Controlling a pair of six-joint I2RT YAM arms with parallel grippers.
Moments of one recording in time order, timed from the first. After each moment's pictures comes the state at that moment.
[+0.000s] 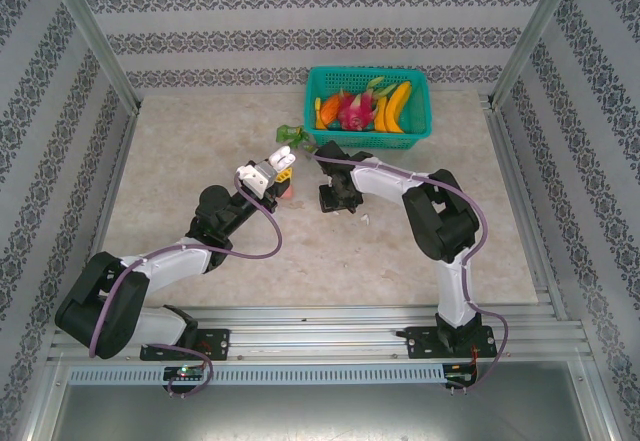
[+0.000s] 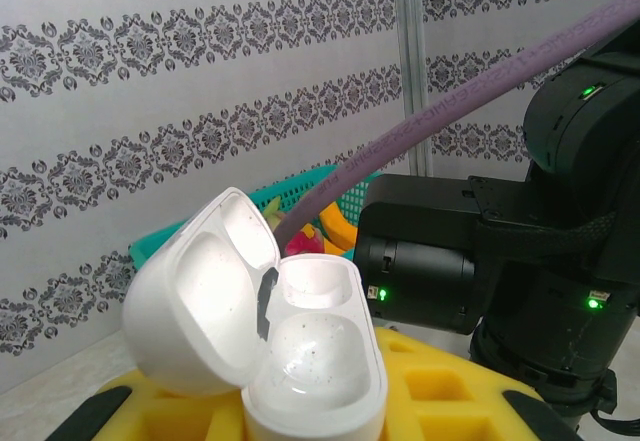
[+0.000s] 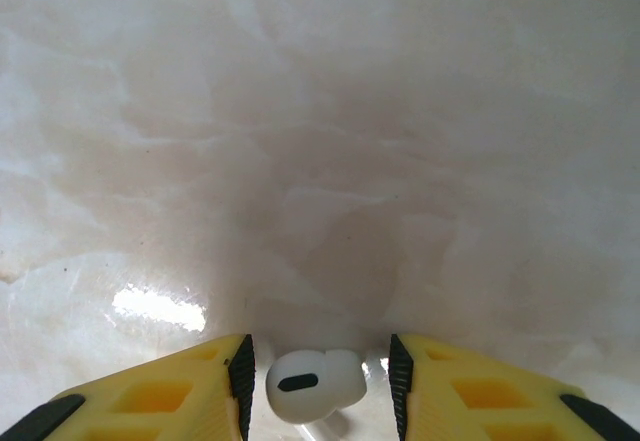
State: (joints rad) left arm -0.46 1.33 0.49 0.93 0.23 0.16; right arm 0.60 2.07 1.46 -0.71 -0.01 0.41
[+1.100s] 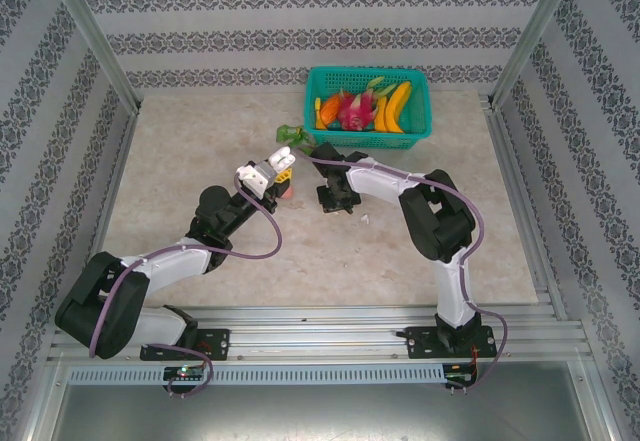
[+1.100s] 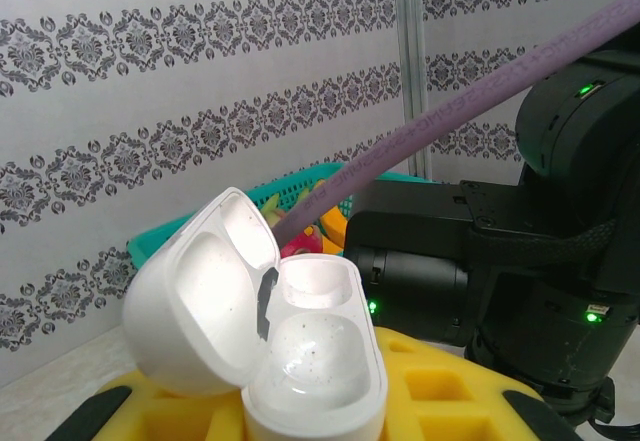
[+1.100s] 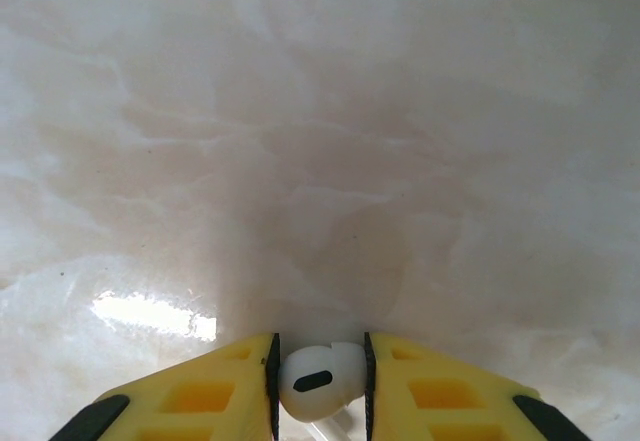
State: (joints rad) left arm -0.46 1.33 0.48 0.93 0.23 0.15; right arm 0.62 2.07 1.48 -0.73 0.03 0.42
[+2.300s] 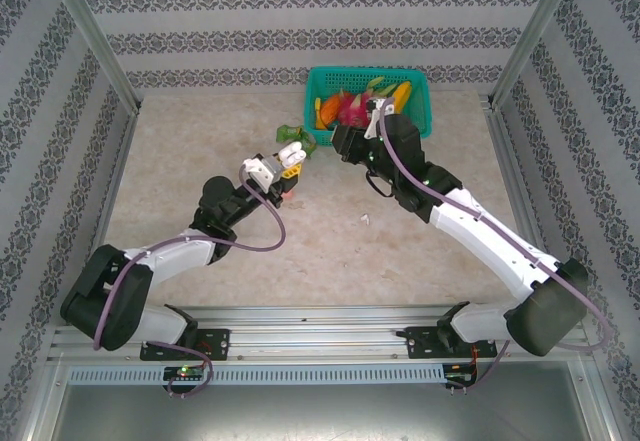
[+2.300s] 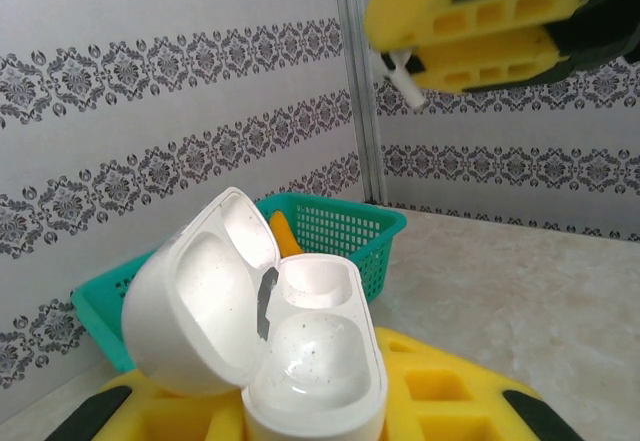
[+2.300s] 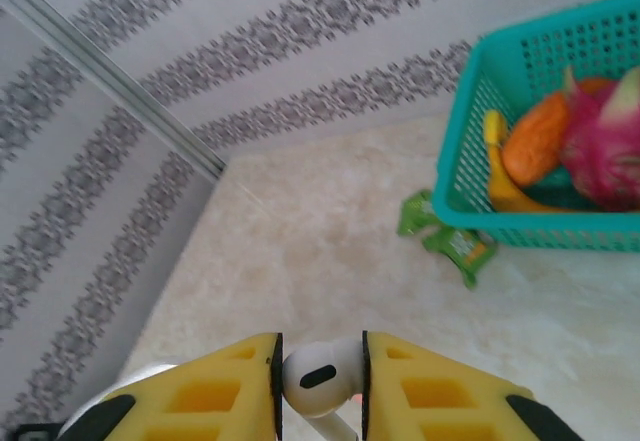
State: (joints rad) left arm -0.46 1.38 0.58 0.93 0.34 0.14; right arm 0.61 1.32 1.19 -0.15 0.02 0.63
